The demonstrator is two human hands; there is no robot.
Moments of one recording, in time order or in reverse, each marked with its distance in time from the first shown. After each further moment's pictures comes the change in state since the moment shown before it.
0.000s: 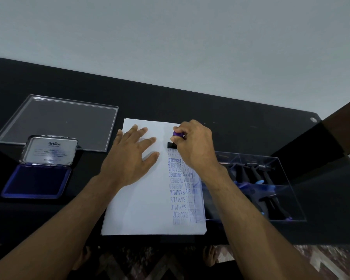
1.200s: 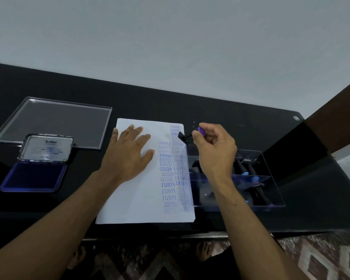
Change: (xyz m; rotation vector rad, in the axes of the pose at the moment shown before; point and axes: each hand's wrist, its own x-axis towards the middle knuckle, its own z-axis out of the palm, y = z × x) left_hand -0.007 0.029 -0.016 0.060 -0.016 -0.022; right_hand -0.054 0.021 -0.046 0.555 0.418 0.228
